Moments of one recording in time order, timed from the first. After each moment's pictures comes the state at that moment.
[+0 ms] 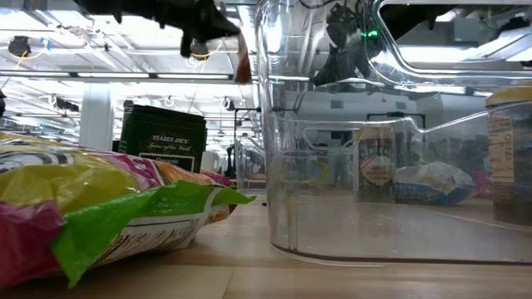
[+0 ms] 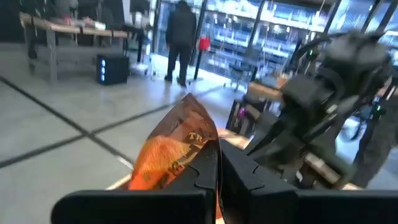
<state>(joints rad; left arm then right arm) 0.27 1.16 0.75 0.39 -0.24 -0.22 -0.22 1.28 0.91 -0.13 0.31 0.05</state>
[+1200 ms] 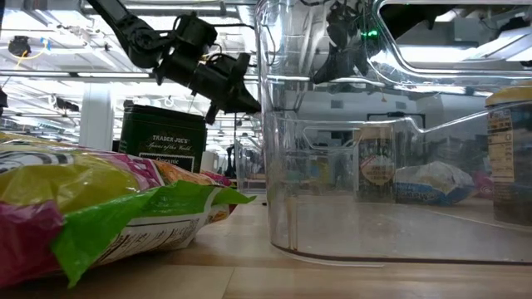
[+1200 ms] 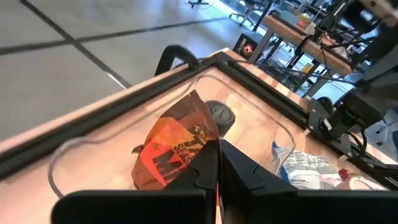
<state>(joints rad) 0.48 1.58 0.82 0.44 0.06 -0.40 -0.22 1.28 0.91 -0.11 0.31 -0.03</state>
